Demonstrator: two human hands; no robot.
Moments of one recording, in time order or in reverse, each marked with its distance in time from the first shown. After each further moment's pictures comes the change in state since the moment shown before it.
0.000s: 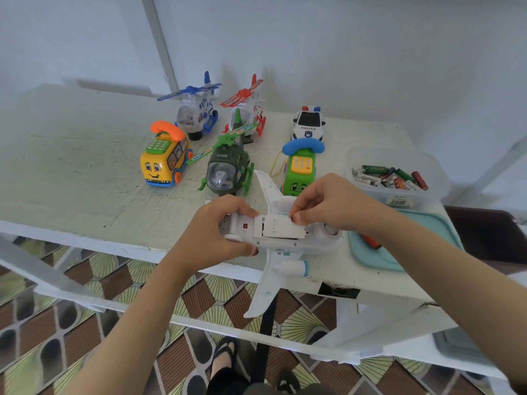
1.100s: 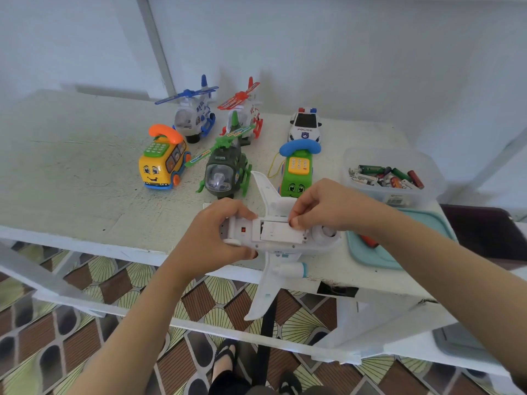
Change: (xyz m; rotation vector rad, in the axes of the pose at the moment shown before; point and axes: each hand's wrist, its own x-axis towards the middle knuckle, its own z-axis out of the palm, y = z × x) left_hand -0.005 0.000 0.003 0.045 0.016 0.027; right_hand -0.002 -0.003 0.001 0.007 -0.079 0.047
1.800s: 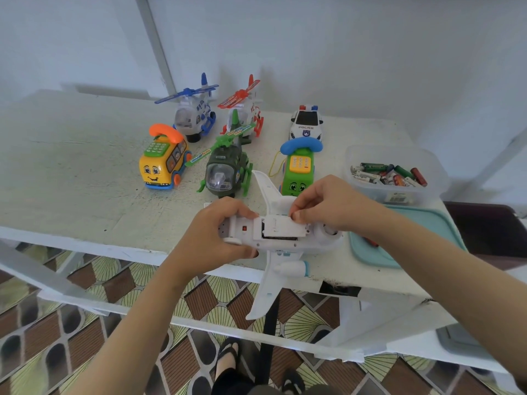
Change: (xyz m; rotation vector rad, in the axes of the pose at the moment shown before) left_hand 0.002 0.001 -0.002 -0.021 -0.015 -0.010; right_hand 0.003 0.007 0.003 0.094 0.095 -0.016
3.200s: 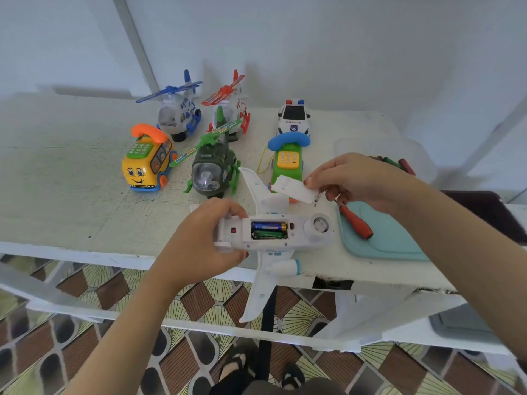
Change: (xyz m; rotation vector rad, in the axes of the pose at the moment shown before) left_hand -0.004 -0.001 0.000 0.201 -0.037 0.123; right_hand -0.002 0.009 -0.040 0.286 0.054 0.200
